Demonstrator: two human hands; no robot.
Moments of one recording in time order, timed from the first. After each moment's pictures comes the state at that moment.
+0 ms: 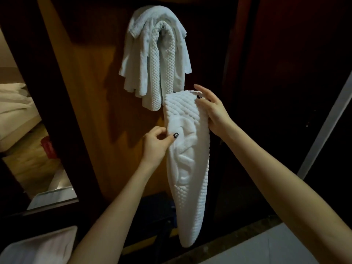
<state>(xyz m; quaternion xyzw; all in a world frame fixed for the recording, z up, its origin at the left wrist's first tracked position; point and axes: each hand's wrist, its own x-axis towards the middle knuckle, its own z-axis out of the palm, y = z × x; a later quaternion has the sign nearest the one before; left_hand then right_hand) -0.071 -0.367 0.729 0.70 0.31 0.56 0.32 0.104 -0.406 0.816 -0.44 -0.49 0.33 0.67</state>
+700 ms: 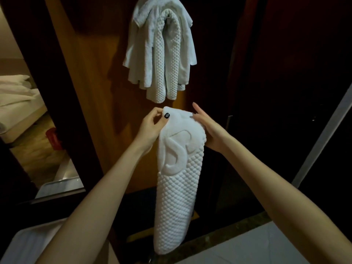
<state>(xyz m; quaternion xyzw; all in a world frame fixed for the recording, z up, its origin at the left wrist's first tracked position) -0.099 -0.344 0.745 0.69 0.23 0.50 0.47 0.087 -0.413 0.759 -0.48 -0.46 0.49 0.57</state>
